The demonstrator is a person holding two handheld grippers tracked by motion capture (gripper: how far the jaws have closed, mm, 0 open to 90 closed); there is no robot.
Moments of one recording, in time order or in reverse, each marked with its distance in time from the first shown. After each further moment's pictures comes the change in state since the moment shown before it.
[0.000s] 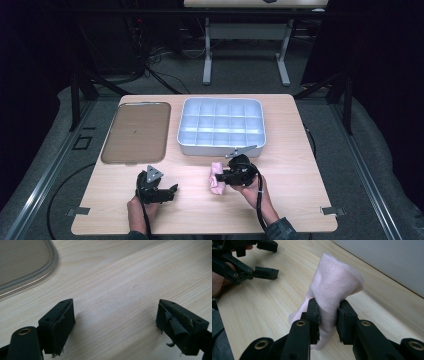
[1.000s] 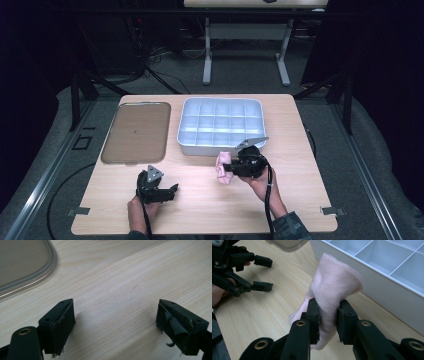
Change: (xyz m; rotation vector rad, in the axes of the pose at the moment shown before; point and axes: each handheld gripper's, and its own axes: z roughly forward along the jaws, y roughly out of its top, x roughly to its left) left arm 0.000 0.001 0.001 -0.001 -0.003 0.002; right arm -0.010 0.014 -0.035 -0.077 -0.061 -0.002
